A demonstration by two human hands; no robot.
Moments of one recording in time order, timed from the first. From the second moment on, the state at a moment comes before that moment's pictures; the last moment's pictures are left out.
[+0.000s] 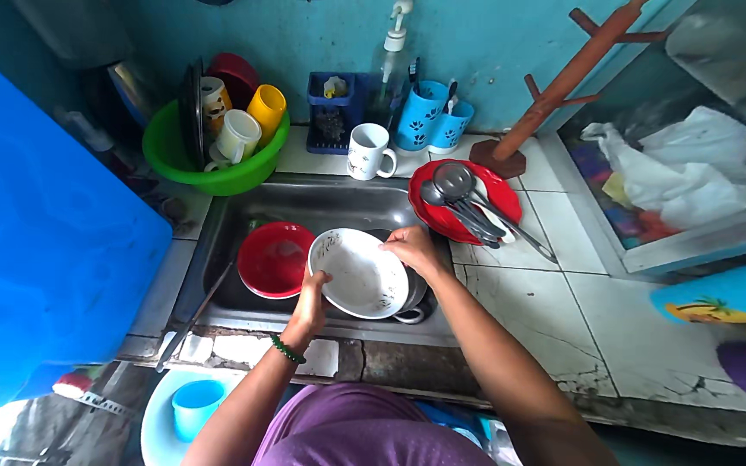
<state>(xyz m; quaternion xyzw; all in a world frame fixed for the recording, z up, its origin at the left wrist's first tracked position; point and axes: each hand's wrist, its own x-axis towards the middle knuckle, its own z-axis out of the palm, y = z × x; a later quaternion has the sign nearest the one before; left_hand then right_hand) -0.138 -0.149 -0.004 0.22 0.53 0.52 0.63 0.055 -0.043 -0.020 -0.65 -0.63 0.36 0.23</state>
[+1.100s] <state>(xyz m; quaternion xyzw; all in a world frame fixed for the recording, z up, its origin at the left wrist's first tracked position) -0.143 -0.107 0.058 0.56 0.64 0.27 0.45 0.046 -0.051 -0.048 -0.63 -0.44 0.55 0.33</state>
